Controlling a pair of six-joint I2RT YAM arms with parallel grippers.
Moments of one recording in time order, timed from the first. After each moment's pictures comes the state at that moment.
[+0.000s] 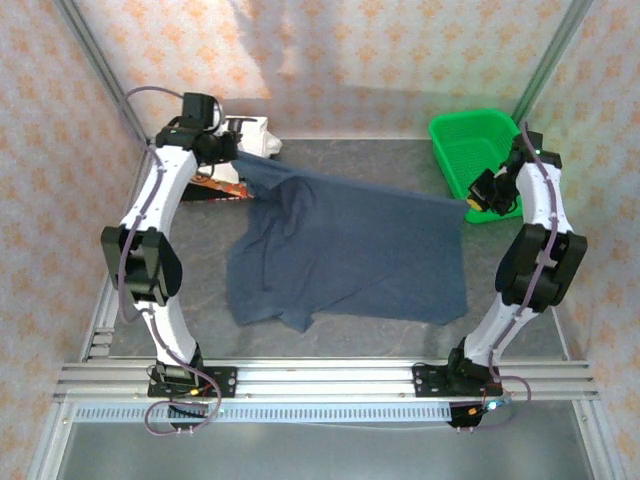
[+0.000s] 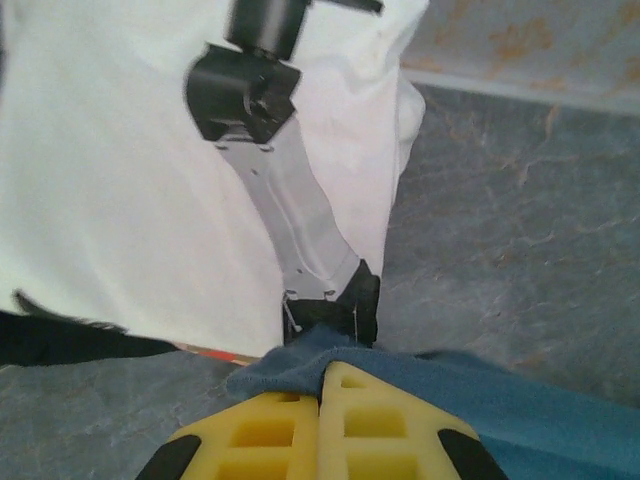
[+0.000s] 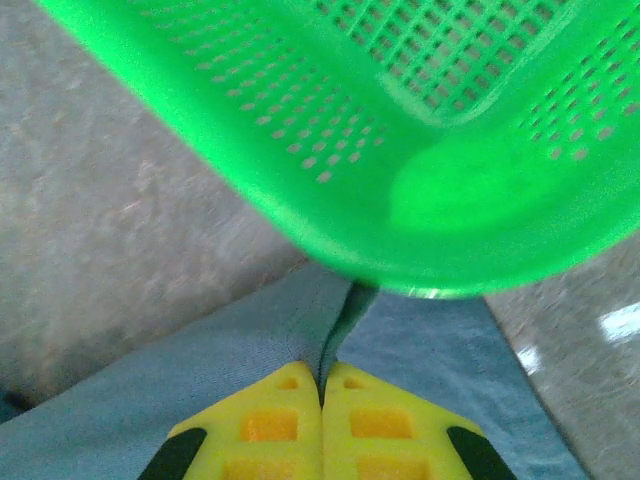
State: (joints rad) left arm -0.04 1.89 1.86 -0.82 0.02 -0.22; right arm -0.30 1.84 1.65 -1.09 -0.29 0.43
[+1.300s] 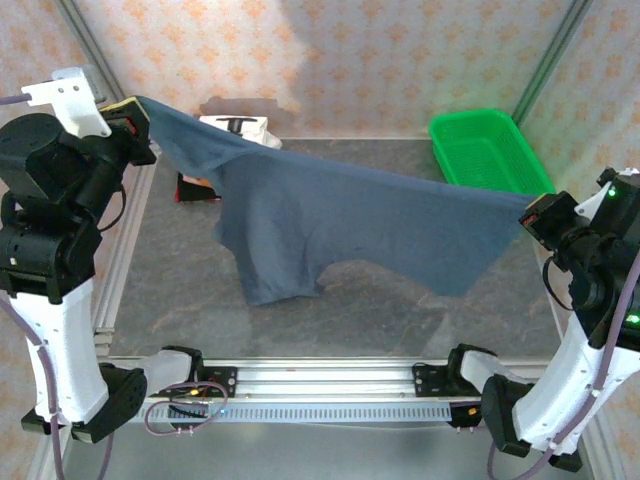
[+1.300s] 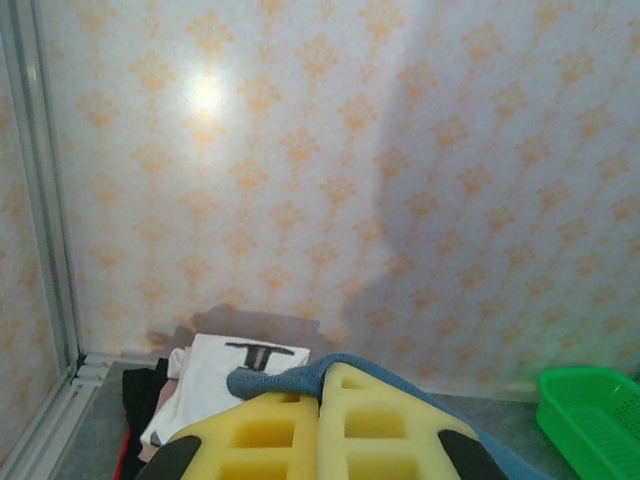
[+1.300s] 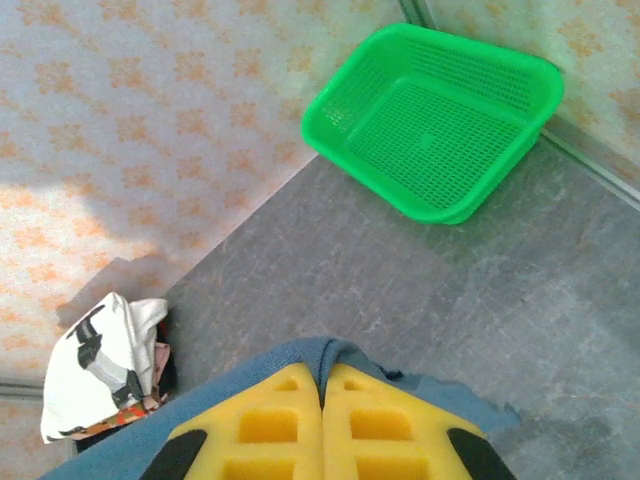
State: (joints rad) left arm -0.08 1.19 2.10 -0.97 -0.08 -0.23; right arm -0.29 1.10 2.16 -1.64 -0.14 0.55
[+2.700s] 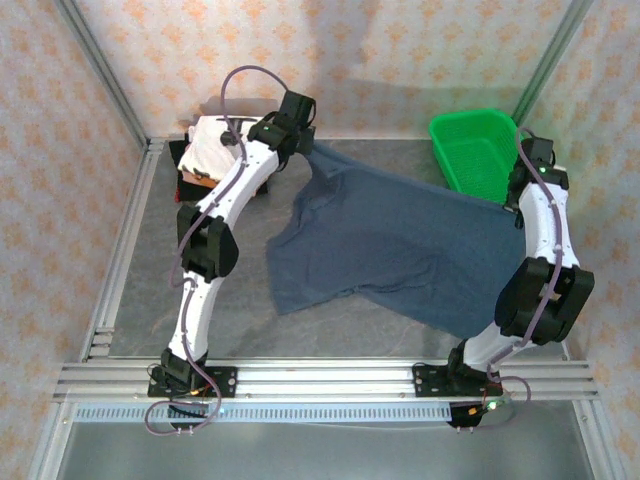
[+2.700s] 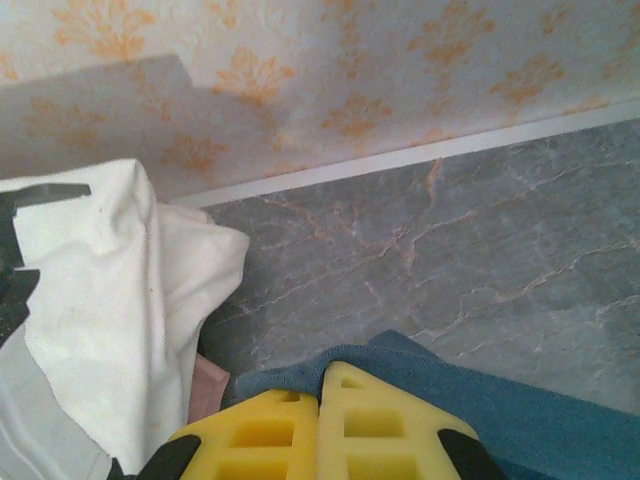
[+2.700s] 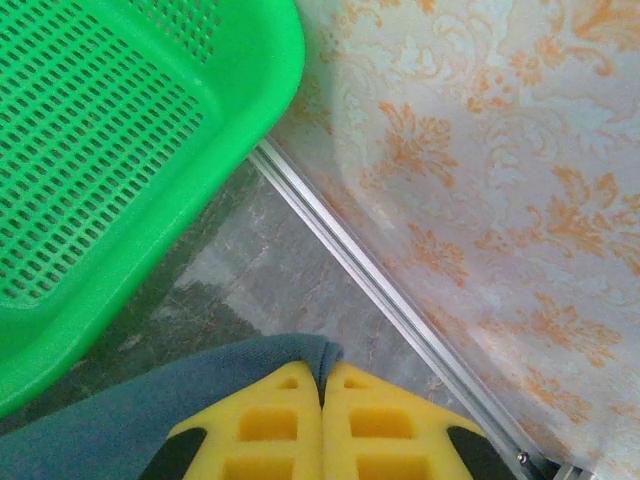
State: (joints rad) left arm -0.39 2.28 2.35 -0.78 -0.33 -0.12; right arm -0.31 1.59 1.43 -0.92 0.48 0.23
